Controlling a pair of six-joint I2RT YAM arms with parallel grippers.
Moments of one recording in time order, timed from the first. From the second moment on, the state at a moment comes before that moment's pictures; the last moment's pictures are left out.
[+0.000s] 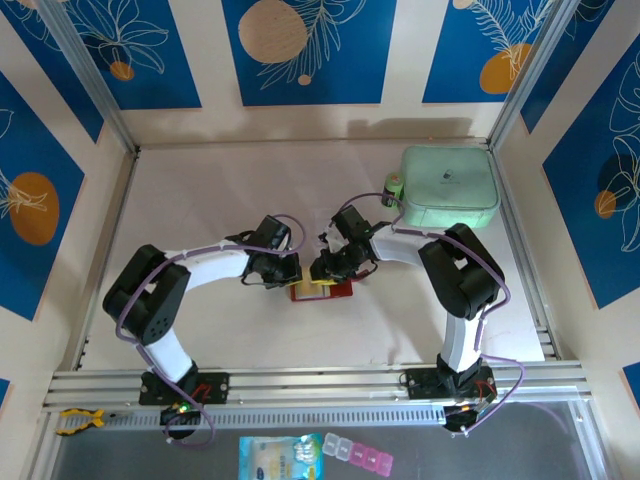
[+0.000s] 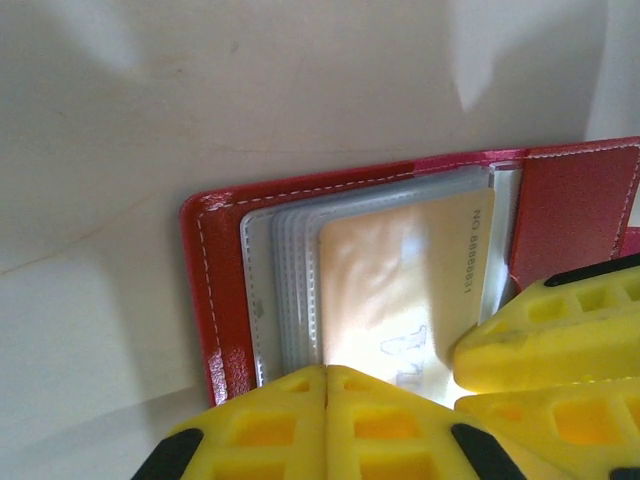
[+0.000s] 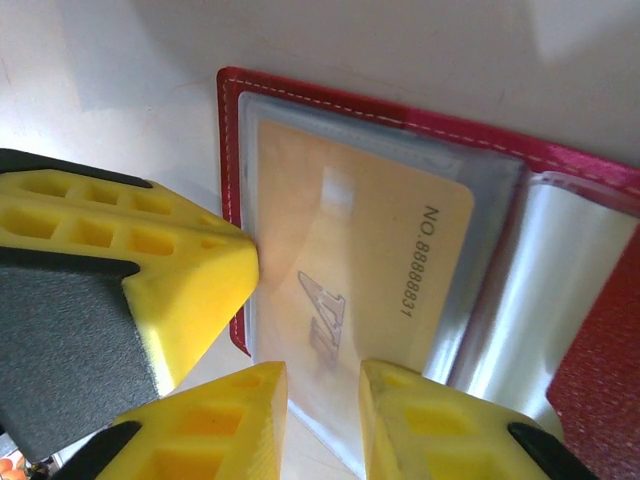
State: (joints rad) left arm -0.62 1.69 0.91 -0.34 0.34 -0.78; right arm 0.61 1.86 1.05 -0.38 -0.66 0.55
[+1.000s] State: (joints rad) left arm -0.63 1.67 0.87 -0.36 0.33 -0.80; right arm 0.59 1.82 1.02 -0.37 -0.63 0.55
